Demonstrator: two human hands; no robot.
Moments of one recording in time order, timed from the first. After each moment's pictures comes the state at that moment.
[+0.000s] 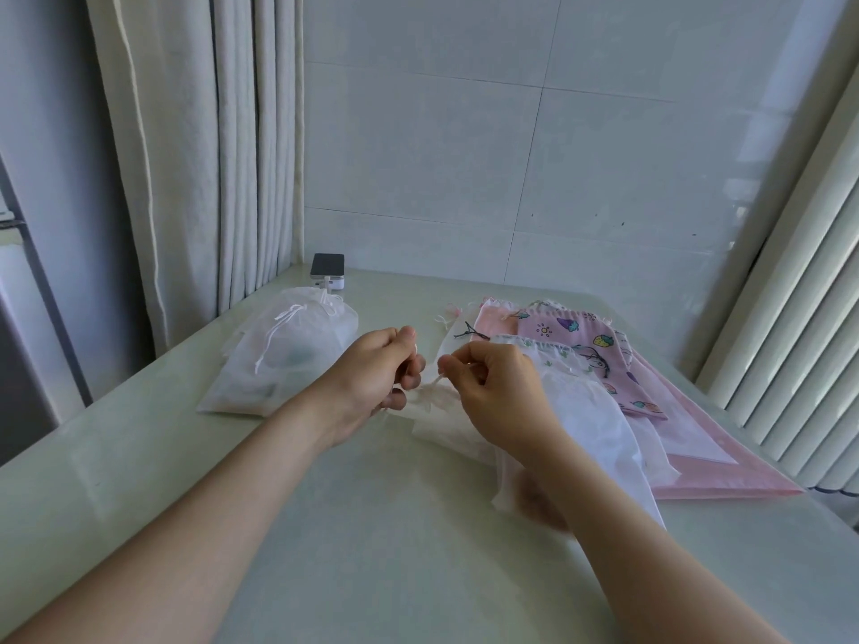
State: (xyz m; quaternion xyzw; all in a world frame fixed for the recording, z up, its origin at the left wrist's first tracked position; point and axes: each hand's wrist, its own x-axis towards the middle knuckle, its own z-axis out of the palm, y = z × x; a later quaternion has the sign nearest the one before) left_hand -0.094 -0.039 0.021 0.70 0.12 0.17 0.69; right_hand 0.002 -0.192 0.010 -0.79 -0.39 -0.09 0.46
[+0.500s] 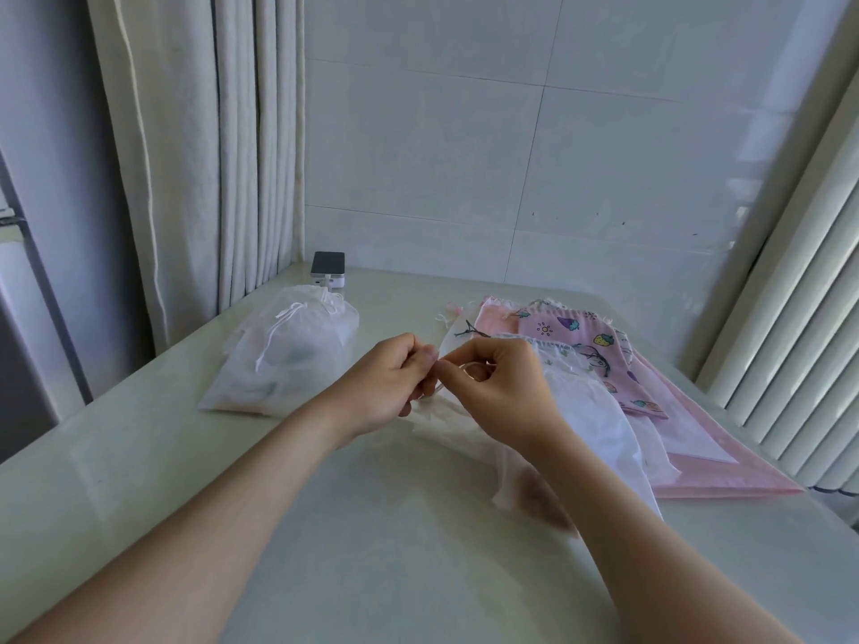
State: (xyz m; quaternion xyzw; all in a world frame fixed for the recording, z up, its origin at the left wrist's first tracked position) left_hand -0.097 -0.048 0.016 0.82 0.08 0.16 0.55; right_hand -0.007 -0.197 0.018 -0.74 -0.42 -0.05 0.53
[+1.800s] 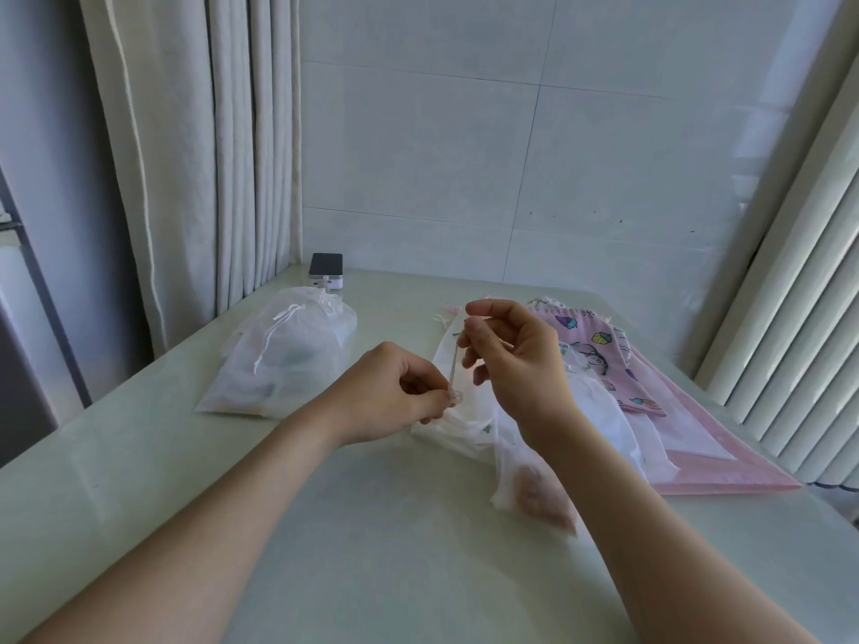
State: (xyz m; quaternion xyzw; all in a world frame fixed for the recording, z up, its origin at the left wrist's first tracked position) left_hand -0.106 -0.049 0.018 0.88 0.03 0.14 0.45; right_hand -0.001 -0.202 0.032 -0.63 -0.34 0.02 0.70
